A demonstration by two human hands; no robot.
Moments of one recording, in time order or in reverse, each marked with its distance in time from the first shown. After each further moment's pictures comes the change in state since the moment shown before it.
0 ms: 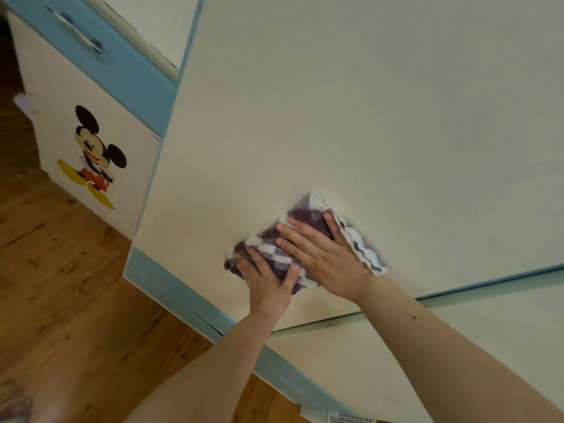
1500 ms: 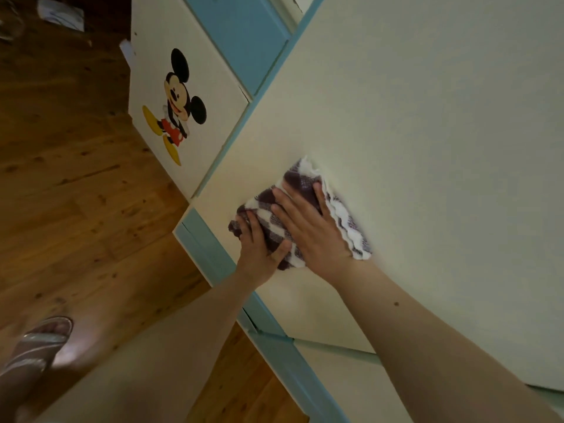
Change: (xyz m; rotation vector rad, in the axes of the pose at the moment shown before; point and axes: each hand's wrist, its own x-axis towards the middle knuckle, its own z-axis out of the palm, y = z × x) left_hand 0.093 -0.123 -0.068 -0.030 0.158 0.048; right_hand 0.120 -0.096 0.061 -0.203 -0.113 -0.128
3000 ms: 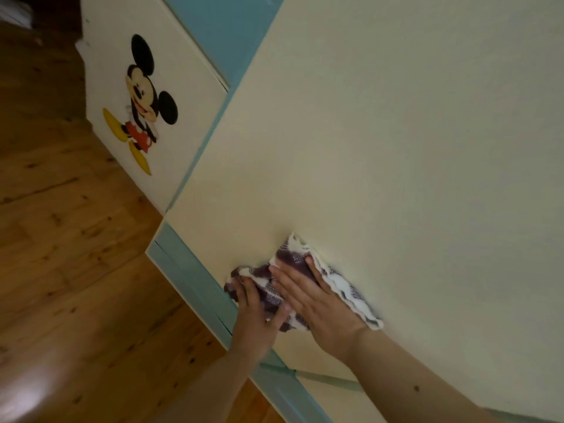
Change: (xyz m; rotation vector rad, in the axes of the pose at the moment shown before) left_hand -0.029 -0.058 0.044 0.025 -0.146 -0.185; right_hand -0.044 -0.046 0.003 0.026 -0.261 -0.309
